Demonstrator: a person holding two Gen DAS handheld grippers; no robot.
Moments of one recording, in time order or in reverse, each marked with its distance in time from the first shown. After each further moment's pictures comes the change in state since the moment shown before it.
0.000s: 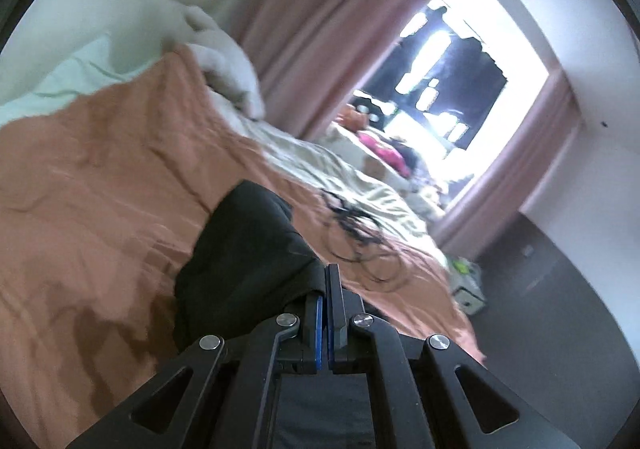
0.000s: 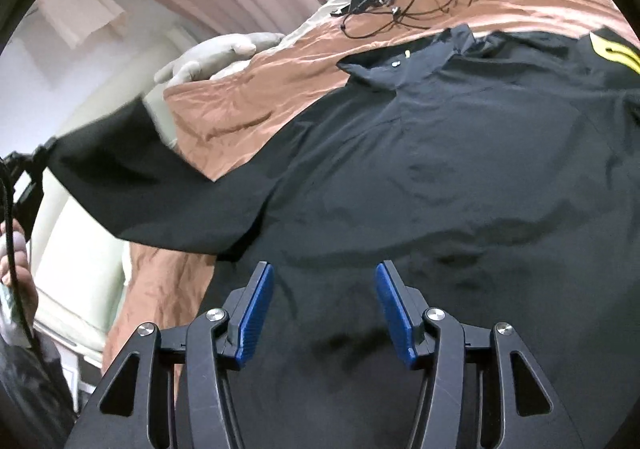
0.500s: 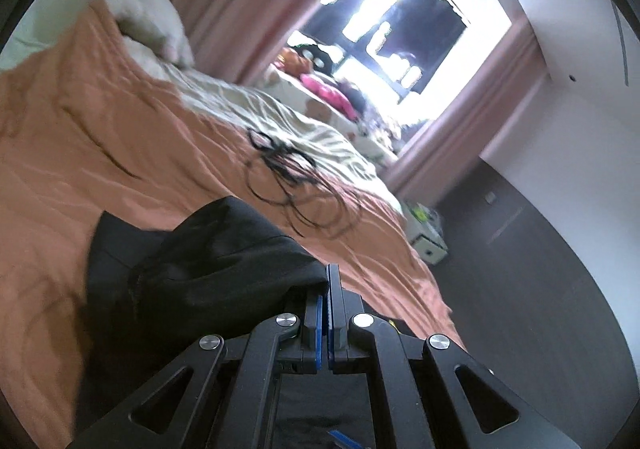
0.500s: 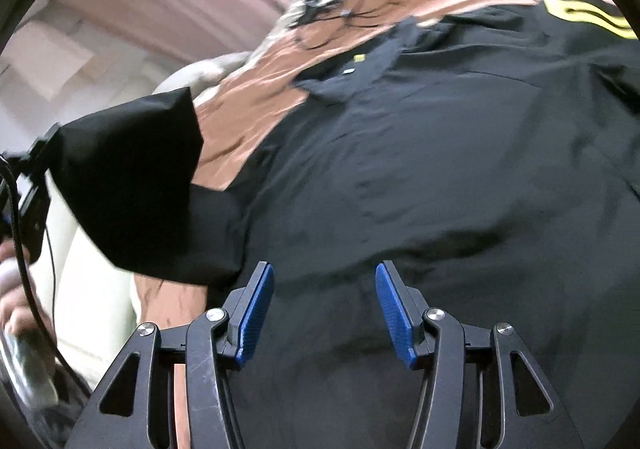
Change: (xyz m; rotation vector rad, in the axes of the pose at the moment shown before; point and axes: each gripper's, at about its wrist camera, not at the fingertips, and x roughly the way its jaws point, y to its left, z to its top) left arm 0.106 -0.080 -0.056 0.070 0.187 -0.158; right arm -0.022 -0.062 0.018 0.213 -0.027 -0.054
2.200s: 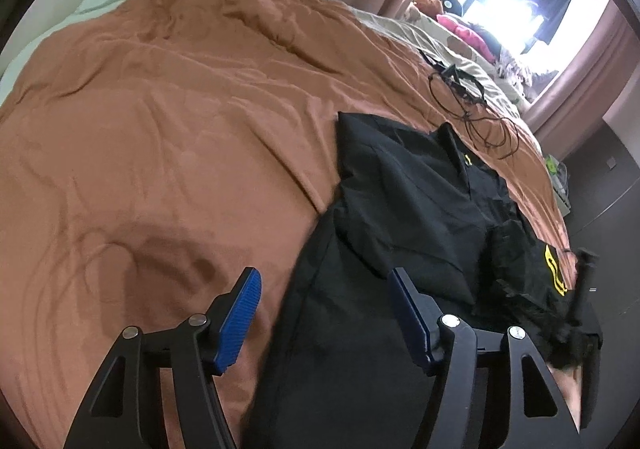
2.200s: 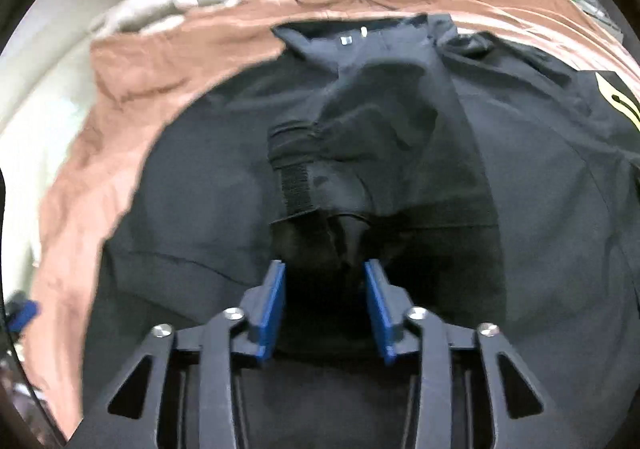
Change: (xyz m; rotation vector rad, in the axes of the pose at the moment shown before) left arm -0.071 0.173 -0.105 -0.072 0.206 0.484; right arm 0.069 0.043 0.023 -0.309 0.053 -0.273
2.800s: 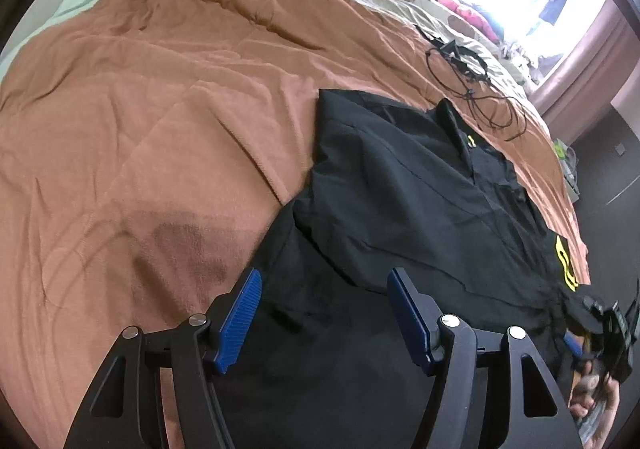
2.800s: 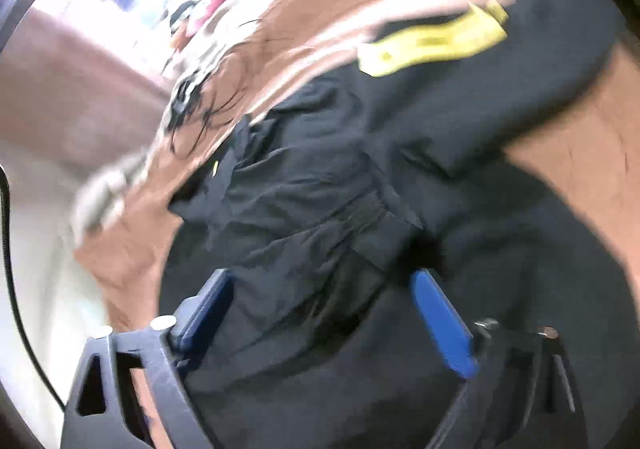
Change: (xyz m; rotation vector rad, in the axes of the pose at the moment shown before) left arm 0.041 -0.035 0.004 0.016 0.056 0.038; right arm -0.091 -0.188 -0.030 0.709 -0.126 0.040
